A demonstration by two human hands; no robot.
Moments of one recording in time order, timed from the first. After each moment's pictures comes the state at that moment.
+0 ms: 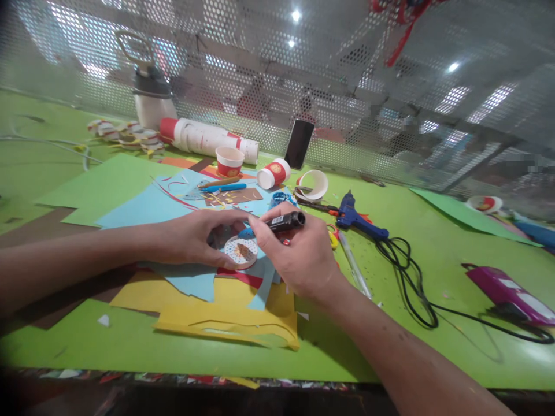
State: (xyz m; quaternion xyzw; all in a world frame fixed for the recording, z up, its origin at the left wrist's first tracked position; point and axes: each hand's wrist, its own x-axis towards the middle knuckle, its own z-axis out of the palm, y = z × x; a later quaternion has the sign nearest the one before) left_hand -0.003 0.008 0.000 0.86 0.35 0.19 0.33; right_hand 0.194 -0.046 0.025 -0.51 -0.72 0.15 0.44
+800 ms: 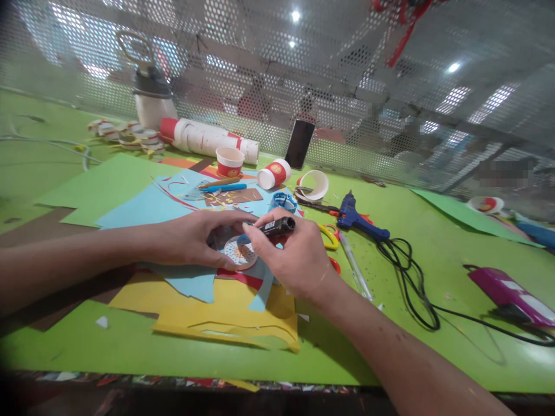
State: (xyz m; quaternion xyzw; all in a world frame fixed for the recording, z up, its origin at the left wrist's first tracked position) left_hand -0.003 0.006 0.001 0.86 0.34 0.19 0.34; right_hand 0.193 -0.043 0.020 -0.51 -0.74 0.18 0.41
